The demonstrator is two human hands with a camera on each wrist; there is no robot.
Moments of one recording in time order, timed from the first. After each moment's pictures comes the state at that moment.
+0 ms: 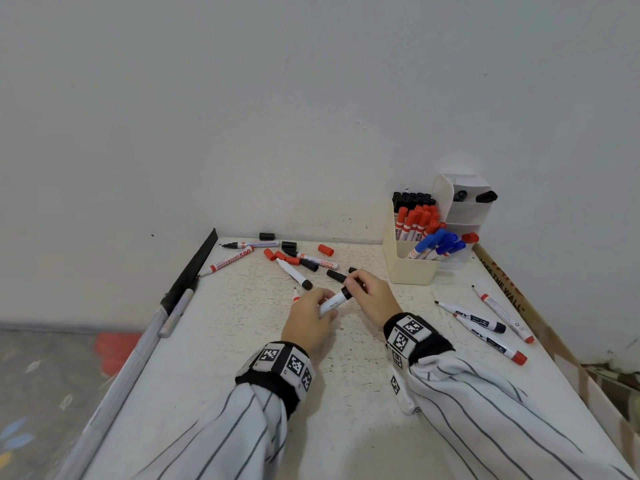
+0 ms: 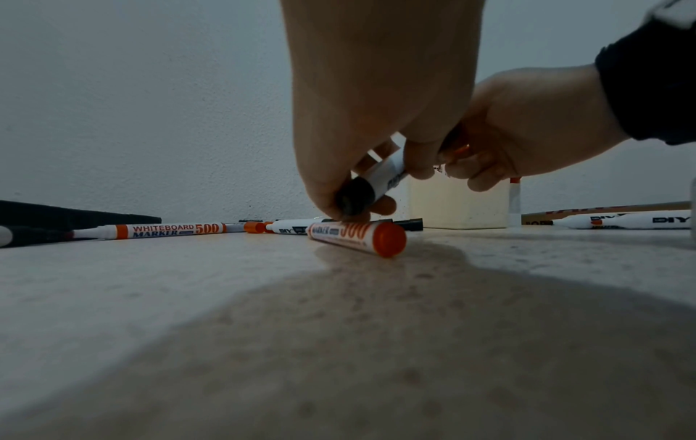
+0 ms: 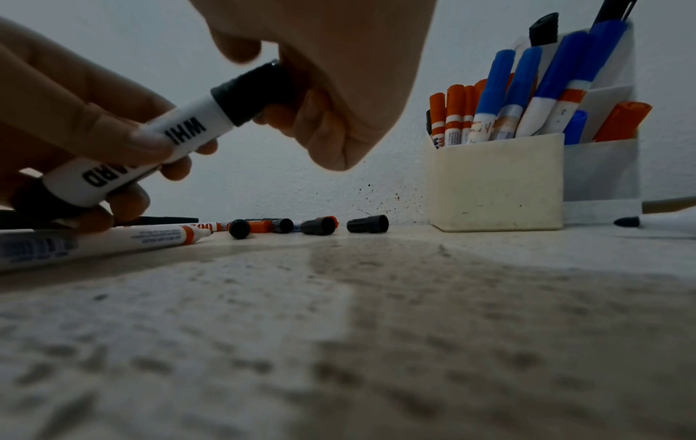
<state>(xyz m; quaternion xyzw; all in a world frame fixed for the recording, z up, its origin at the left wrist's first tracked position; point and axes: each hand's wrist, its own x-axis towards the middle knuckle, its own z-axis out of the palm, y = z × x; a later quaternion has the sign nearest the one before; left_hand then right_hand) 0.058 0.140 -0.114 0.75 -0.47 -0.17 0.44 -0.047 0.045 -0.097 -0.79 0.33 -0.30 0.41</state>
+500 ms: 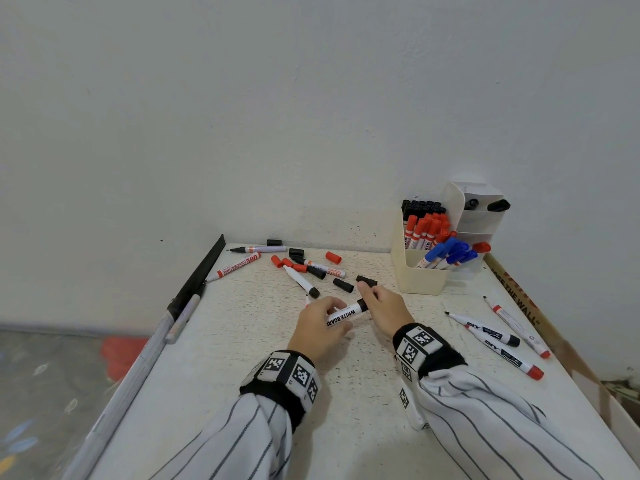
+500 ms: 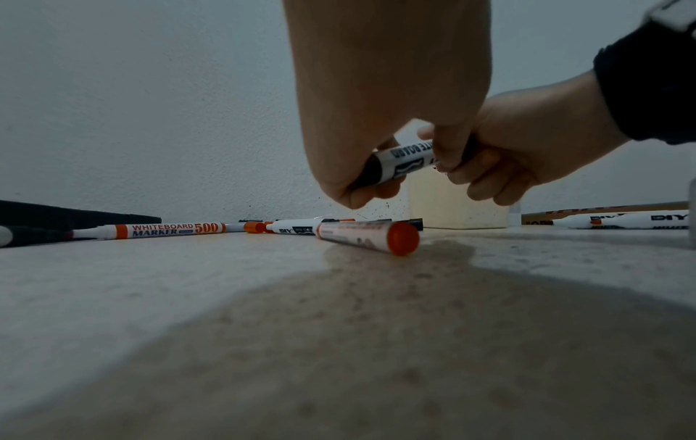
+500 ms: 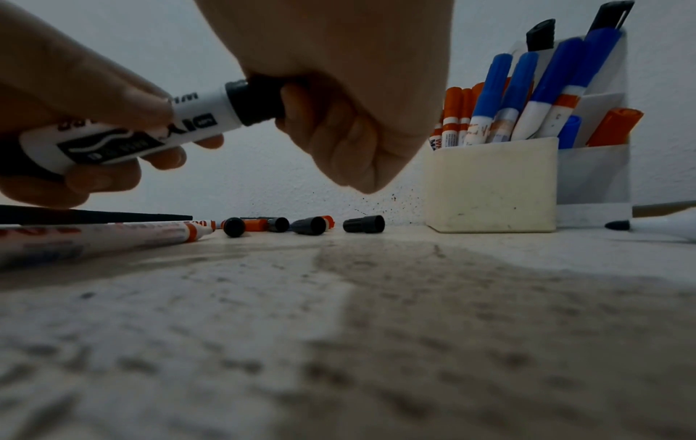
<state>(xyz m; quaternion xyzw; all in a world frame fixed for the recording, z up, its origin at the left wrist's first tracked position) 0.059 0.139 -0.115 0.74 -0.50 -0.16 0.43 -0.043 0.038 -0.100 -0.79 0.45 -0.21 0.36</state>
